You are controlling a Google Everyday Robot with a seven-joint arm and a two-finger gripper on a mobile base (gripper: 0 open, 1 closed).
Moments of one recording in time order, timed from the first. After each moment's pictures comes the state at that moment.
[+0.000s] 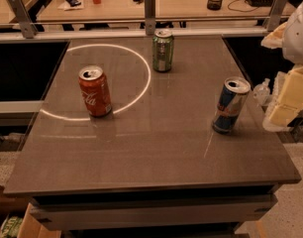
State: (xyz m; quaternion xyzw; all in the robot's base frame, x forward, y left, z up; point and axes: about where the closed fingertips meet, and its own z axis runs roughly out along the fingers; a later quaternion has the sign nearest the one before) arm 0.438 -0.216 0.978 -0.60 0.78 -0.04 0.16
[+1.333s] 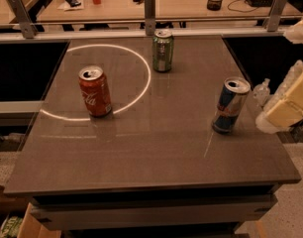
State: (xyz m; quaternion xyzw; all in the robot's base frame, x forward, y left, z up) arm 0.396 -0.191 1.023 -0.50 0.83 0.02 0.25
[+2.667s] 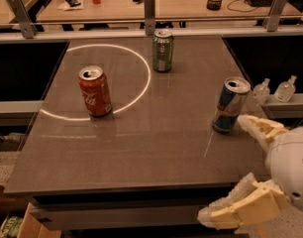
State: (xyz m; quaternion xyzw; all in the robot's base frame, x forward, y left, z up) arm 0.317 -0.117 0.925 -0.45 0.78 0.19 0.39
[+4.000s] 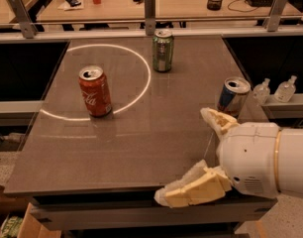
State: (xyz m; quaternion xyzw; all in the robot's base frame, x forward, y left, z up) arm 0.346 -0.059 0.910 -0.44 0.75 0.23 0.44
